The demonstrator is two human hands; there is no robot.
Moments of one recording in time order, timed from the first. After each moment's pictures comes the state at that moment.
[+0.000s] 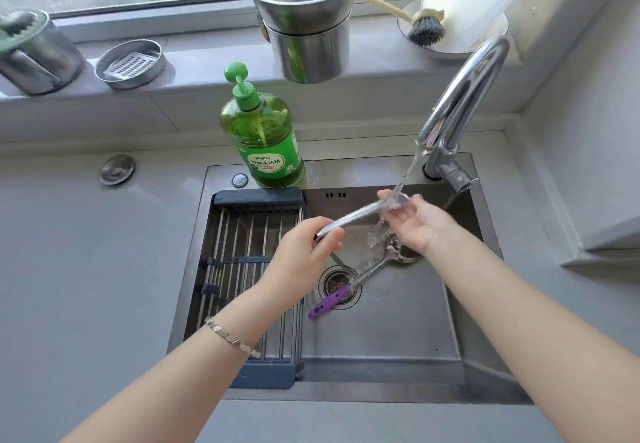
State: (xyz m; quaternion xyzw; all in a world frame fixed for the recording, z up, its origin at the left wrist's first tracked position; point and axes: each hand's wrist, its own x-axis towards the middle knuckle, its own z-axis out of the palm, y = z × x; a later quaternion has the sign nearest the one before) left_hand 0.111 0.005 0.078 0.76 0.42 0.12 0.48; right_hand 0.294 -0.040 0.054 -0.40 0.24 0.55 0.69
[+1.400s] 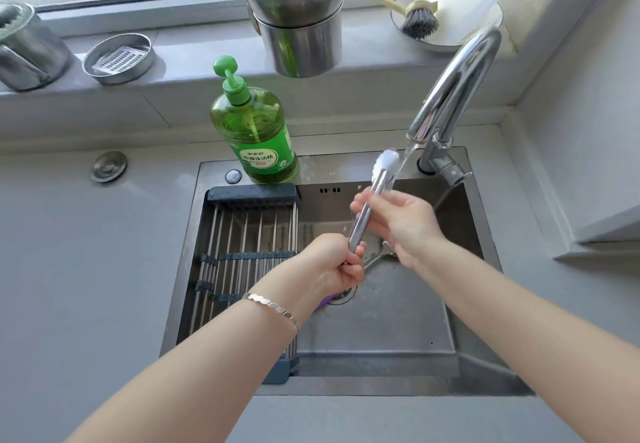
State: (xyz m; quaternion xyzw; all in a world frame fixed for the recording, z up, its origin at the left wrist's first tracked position) left_hand 0.163 -0.010 0.078 0.17 0.58 0.01 0.79; right_hand 0.266 -0.054 0.072 -0.61 -0.04 0.51 0.61
